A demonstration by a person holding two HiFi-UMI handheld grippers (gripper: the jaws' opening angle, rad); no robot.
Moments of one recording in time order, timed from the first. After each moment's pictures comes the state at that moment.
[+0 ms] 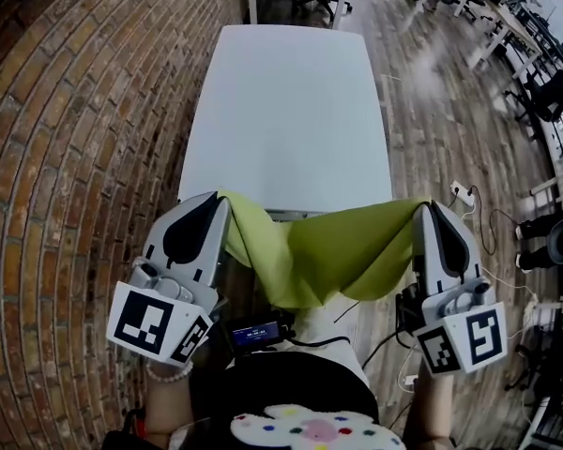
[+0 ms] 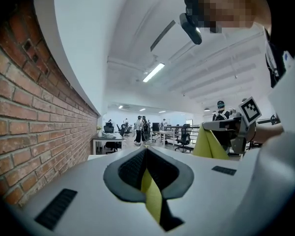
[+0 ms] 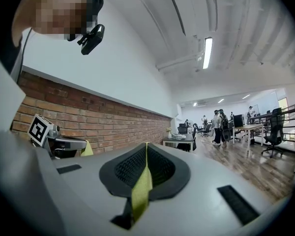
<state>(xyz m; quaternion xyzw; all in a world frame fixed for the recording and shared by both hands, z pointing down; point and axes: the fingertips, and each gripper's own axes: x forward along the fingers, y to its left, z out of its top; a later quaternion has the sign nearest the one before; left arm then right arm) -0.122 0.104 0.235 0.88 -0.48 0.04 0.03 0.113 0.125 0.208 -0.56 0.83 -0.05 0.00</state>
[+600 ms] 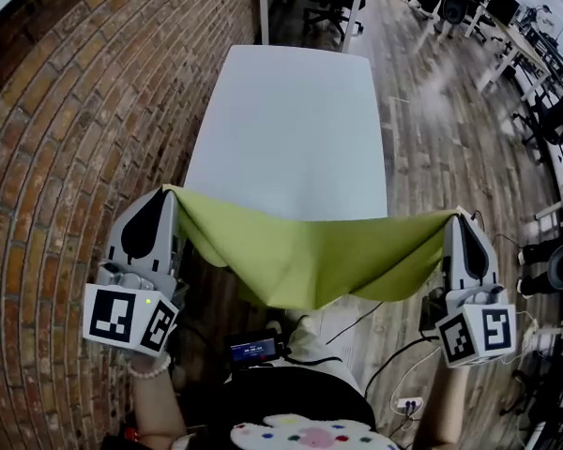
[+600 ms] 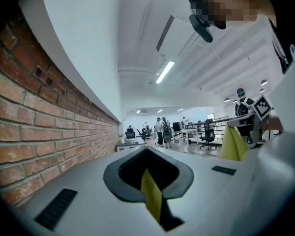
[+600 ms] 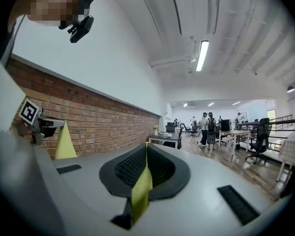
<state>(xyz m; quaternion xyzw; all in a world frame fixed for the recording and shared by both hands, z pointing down) -0.173 0.071 0.211 0.81 -0.59 0.05 -0.02 0.209 0.086 0.221 -0.61 0.79 -0.03 -0.04</state>
